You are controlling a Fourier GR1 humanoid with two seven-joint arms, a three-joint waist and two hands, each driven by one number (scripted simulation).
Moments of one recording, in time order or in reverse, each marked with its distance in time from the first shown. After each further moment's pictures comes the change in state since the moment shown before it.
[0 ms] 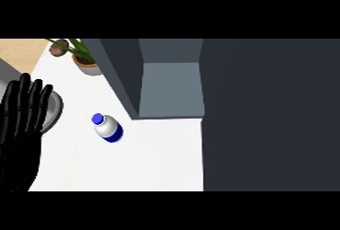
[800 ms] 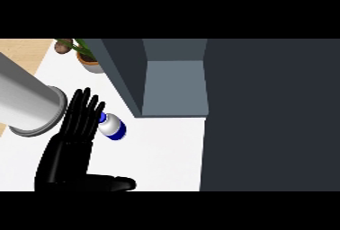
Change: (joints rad) left arm 0.050 -0.097 -0.209 0.079 0.169 0.184 0.207; right arm 0.272 0.049 0.075 -0.167 -0.228 0.052 0.191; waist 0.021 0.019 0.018
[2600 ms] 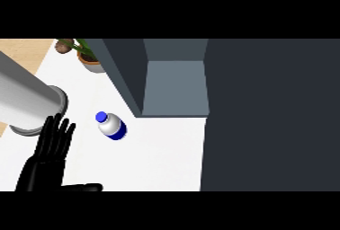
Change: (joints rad) left arm 0.185 0.080 0.203 0.191 0.120 -0.183 -0.291; right arm 0.330 0.013 0.094 0.003 0.034 0.160 -0.271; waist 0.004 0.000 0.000
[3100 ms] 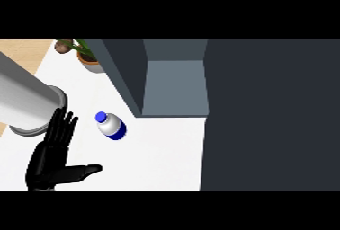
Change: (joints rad) left arm -0.152 0.047 0.097 0.312 -0.014 -0.080 -0.109; right arm 0.006 -0.011 0.012 -0.010 0.001 0.001 0.003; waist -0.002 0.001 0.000
